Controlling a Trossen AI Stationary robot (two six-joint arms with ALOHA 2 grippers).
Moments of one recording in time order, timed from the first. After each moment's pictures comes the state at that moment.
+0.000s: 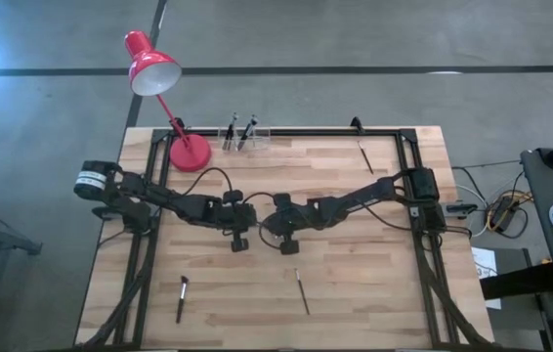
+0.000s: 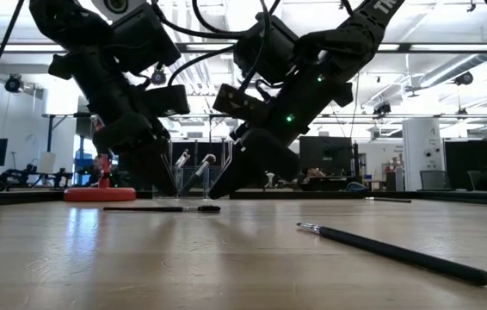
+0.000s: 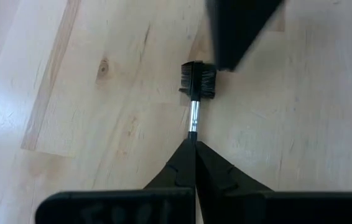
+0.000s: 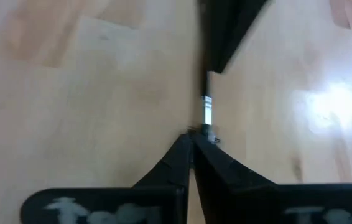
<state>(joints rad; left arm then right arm) -0.08 1.53 0.71 -0.12 -0.21 -0.16 0.04 2.04 1.16 0.10 0.08 -0.19</state>
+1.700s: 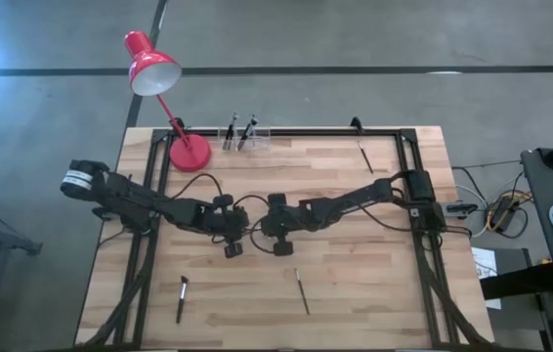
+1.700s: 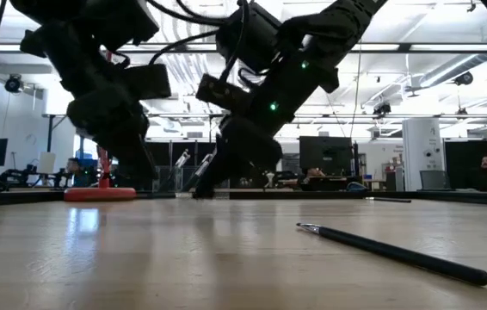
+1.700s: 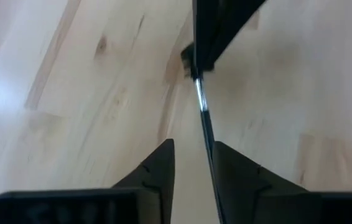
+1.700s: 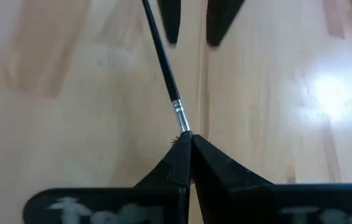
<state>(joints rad) -0.17 1.42 0.70 -0.25 -0.26 -0.33 0.06 2.07 1.29 -0.03 0.13 -0.16</state>
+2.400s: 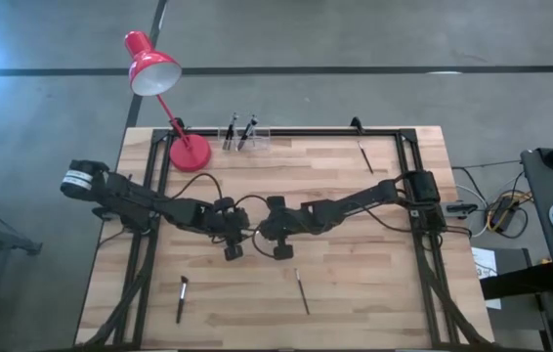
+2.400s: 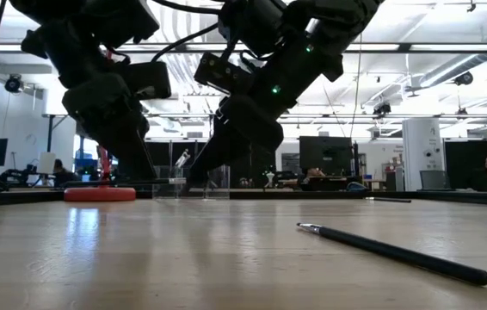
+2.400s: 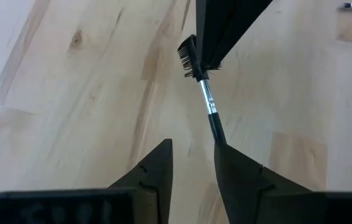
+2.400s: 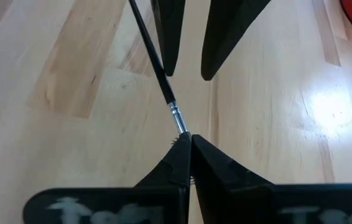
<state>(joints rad) -0.17 1.42 0.70 -0.24 -0.19 -0.37 0.09 2.04 1.29 -0.02 0.13 -0.17</state>
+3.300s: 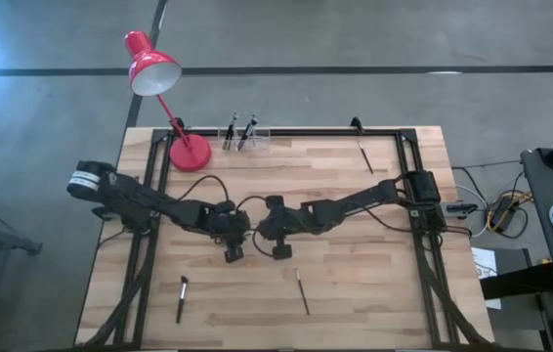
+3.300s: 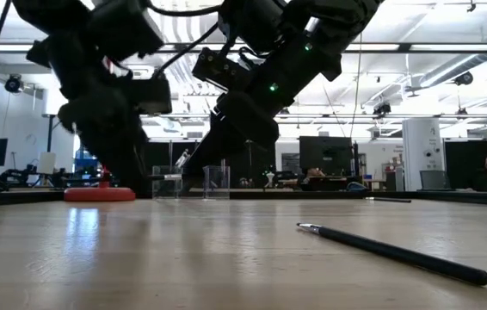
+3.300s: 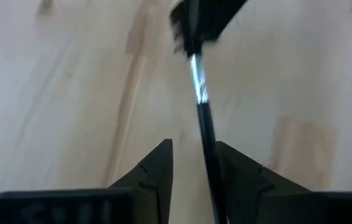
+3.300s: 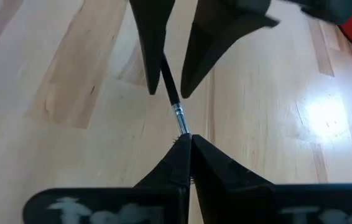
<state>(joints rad) -0.16 1.48 0.70 -0.23 -0.13 -0.39 0.09 2.04 1.29 0.01 0.13 -0.18</state>
